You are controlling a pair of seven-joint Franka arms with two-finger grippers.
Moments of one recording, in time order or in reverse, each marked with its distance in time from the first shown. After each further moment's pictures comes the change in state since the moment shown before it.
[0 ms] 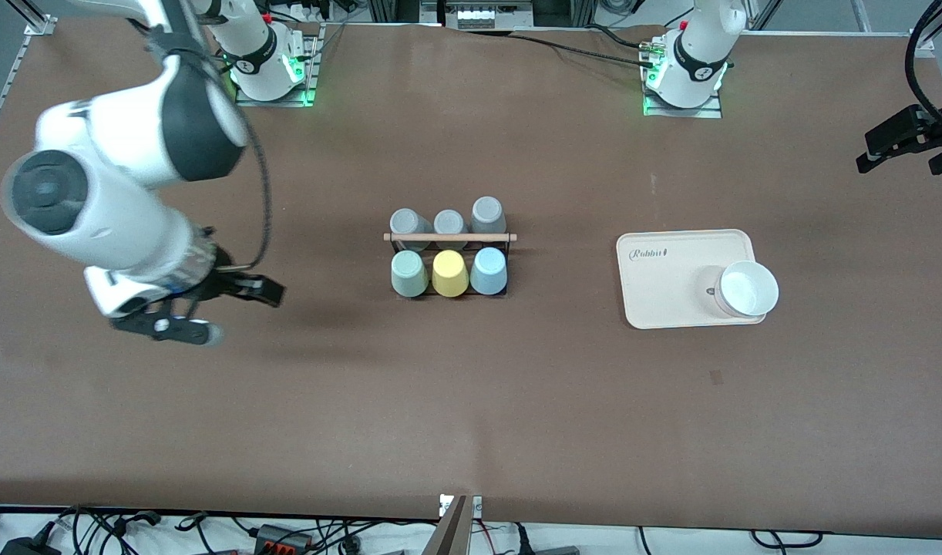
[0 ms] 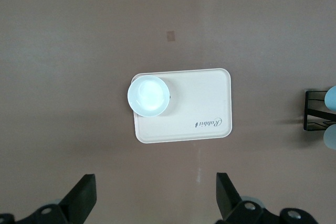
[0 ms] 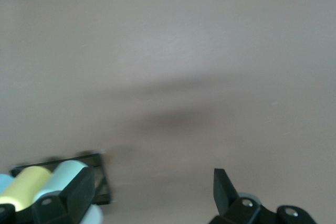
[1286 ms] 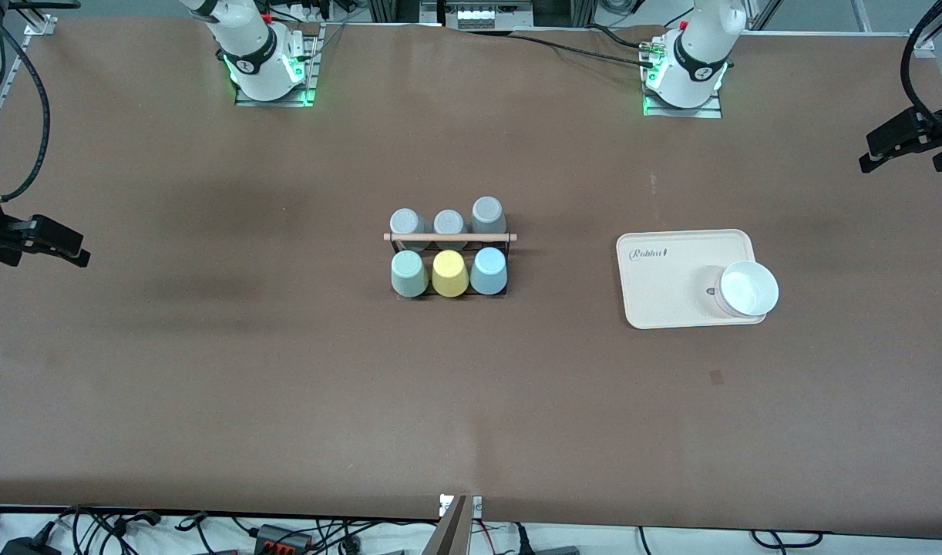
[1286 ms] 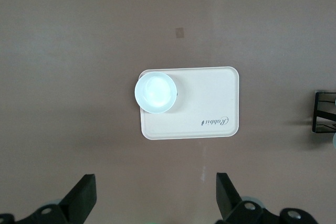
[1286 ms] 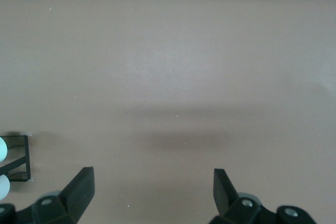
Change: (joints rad) left arm -0.001 0.001 -0.004 0.000 0.031 -0.012 -0.029; right arm -0.288 -0.281 0.043 -0.230 -0.055 0.031 -0.410
